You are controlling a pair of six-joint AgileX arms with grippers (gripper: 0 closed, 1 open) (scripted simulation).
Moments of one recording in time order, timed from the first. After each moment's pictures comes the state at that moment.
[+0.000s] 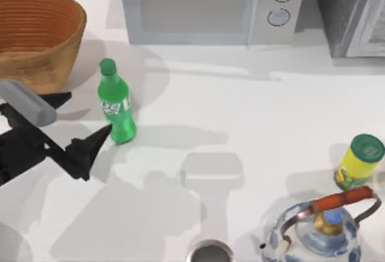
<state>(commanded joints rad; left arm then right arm) 0.00 1.72 0.30 1.11 0.74 0.21 0.00 0.00 0.00 0.00 0.00 0.00</state>
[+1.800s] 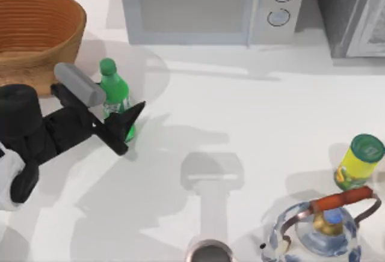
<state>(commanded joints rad) -0.17 2.04 0.54 1.24 0.64 0.17 0.00 0.00 0.00 0.00 0.00 0.00</state>
